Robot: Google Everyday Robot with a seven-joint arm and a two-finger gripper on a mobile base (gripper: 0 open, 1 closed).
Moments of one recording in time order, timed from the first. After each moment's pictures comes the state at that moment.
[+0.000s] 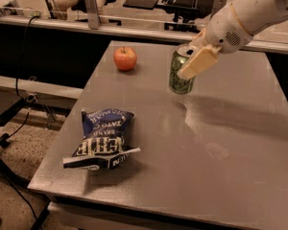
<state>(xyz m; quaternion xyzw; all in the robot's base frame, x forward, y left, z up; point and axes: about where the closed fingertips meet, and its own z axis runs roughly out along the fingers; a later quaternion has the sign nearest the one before) 0.582 -0.118 0.938 -0.59 0.73 0.15 0.30</state>
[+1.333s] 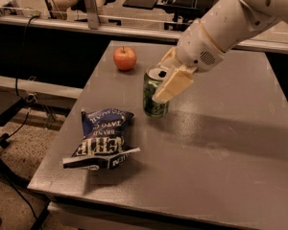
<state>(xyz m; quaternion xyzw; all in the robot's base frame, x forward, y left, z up) 0.516 -0.044 0.921 -0.67 0.66 0.20 0.26</state>
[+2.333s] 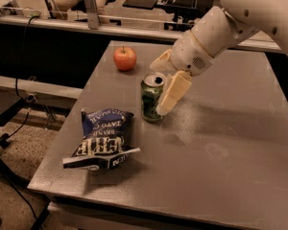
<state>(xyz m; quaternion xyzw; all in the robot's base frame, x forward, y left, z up) 0.538 -0.038 0.890 -0.68 0.65 0.23 0.25</state>
